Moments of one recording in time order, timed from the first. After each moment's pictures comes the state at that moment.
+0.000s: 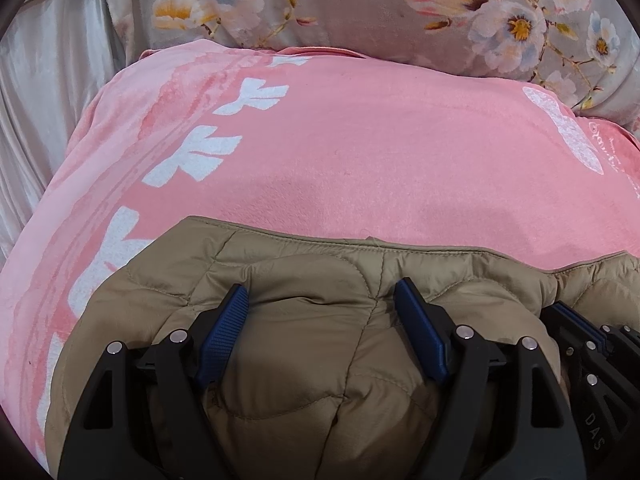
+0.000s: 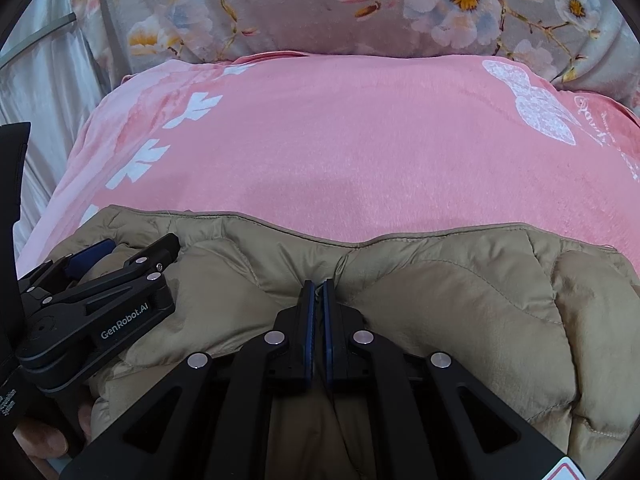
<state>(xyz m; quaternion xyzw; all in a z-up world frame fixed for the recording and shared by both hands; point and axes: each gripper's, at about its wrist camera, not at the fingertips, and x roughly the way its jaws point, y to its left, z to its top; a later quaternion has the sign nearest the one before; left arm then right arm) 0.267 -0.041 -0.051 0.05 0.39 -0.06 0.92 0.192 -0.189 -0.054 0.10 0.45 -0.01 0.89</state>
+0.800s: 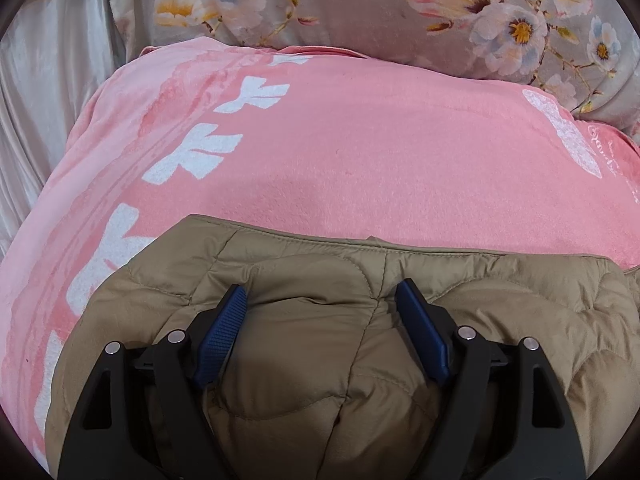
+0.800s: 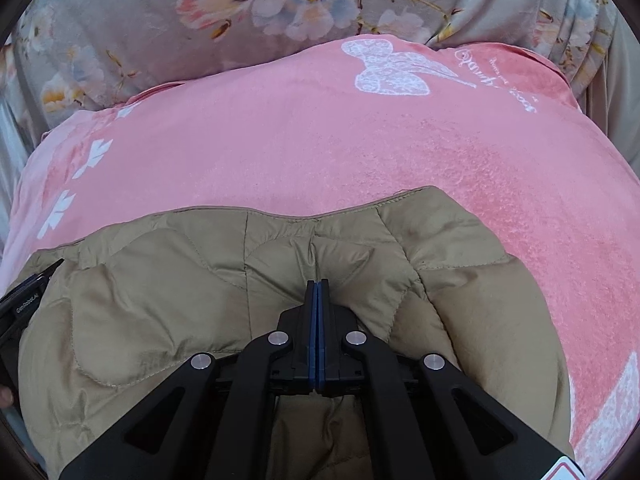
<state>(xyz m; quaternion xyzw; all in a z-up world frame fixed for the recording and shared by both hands) 0.266 -0.035 -0.049 0.03 0.39 -0.07 0.92 0.130 -0.307 -0.054 0.14 0.45 -0.16 0.87</state>
